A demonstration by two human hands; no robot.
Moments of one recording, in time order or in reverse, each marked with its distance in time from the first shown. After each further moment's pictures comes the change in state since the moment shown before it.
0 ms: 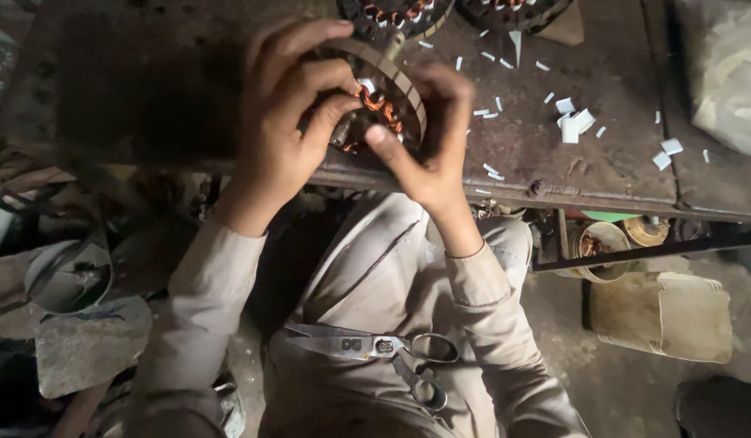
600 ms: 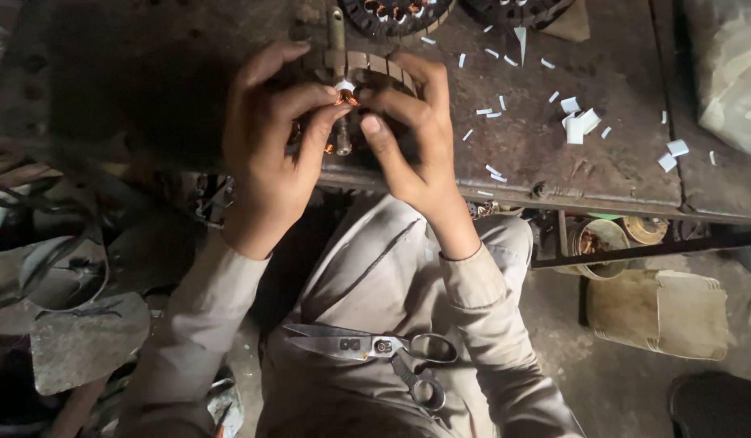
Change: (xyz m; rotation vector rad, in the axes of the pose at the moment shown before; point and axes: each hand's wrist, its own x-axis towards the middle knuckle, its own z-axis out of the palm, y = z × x) left_hand -0.030 0.013 0.004 0.018 0.102 -0.144; right_hand 0.009 -0.004 0.002 -0.380 -0.101 -0.213
